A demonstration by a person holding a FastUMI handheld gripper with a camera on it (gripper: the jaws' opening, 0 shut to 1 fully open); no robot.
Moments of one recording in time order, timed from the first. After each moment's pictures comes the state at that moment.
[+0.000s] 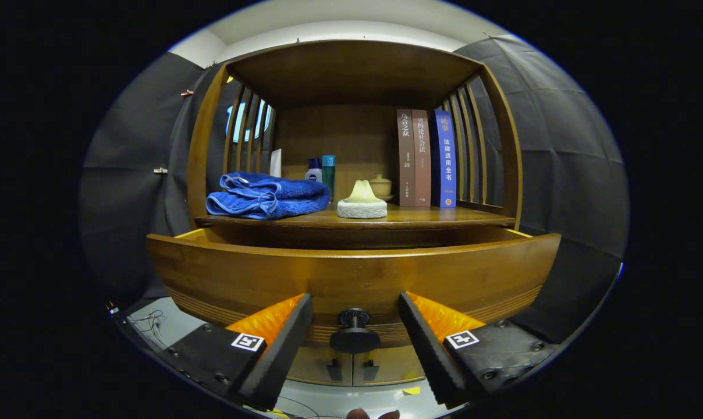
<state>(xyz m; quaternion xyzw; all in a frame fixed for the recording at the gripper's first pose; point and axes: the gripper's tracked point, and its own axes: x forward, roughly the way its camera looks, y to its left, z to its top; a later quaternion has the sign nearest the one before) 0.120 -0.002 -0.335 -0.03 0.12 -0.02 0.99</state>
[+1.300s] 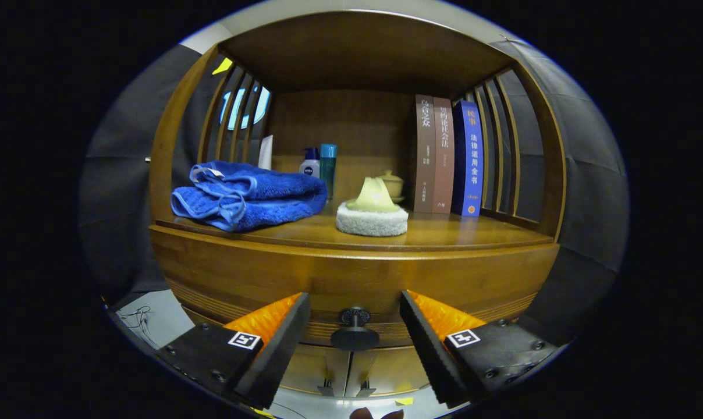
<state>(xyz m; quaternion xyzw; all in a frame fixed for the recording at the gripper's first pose) 0.188 0.005 -0.321 -0.05 0.12 -0.02 0.99</state>
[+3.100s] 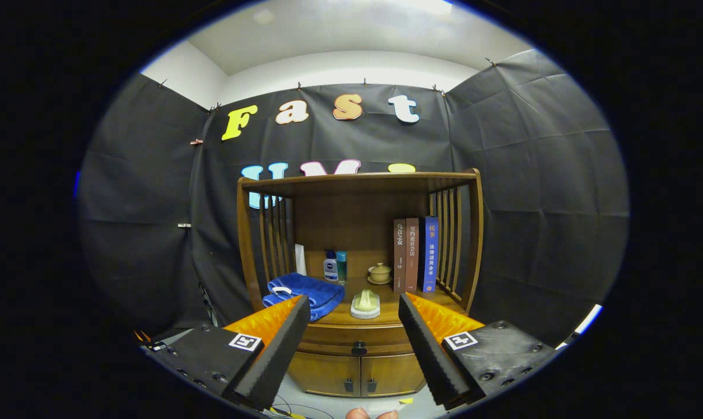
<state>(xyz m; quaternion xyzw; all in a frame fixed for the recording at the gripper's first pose) 0.023 0.008 -0.050 0.01 0.05 0.00 1.00</state>
